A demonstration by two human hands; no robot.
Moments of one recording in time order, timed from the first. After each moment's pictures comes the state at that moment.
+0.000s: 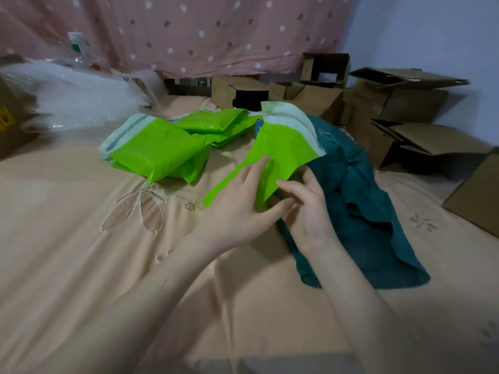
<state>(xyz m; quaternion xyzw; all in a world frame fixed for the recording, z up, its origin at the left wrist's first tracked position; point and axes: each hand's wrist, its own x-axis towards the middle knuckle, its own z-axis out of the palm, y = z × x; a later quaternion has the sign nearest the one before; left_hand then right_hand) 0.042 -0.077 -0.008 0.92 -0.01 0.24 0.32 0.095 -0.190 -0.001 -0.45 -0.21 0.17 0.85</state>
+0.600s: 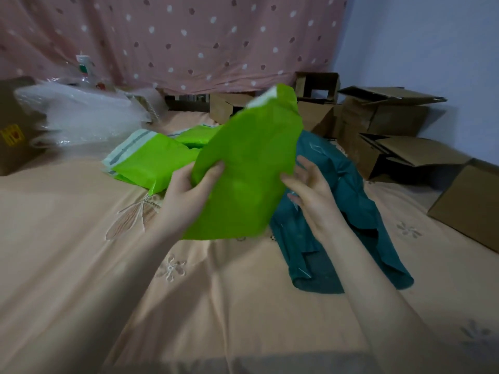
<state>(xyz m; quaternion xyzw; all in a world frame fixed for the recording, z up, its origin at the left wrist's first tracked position) 0.022 -0.041 0.020 0.72 0.05 0.36 0.59 0.127 -0.213 0.014 -0.64 -0.20 0.10 0.73</state>
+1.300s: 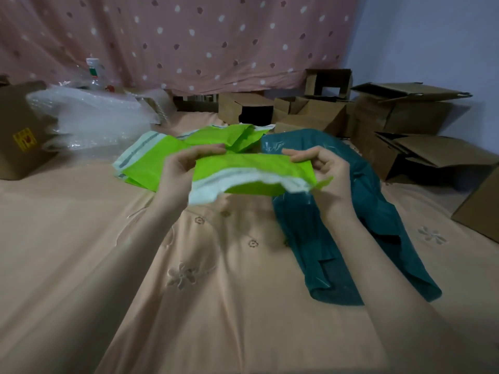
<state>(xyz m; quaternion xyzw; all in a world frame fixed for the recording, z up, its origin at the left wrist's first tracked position) 0.045 0.010 0.023 0.75 -0.01 0.36 0.55 0.142 -0.189 0.033 -0.60 -0.31 -0.05 0.74</state>
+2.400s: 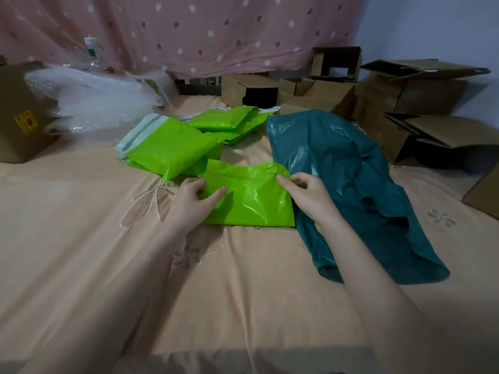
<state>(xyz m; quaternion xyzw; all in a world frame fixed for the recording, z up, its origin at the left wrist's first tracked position) 0.046 0.021 -0.061 0.87 0.17 0.25 0.39 0.147 -0.182 -0.032 -0.78 -0.19 0.07 0.59</state>
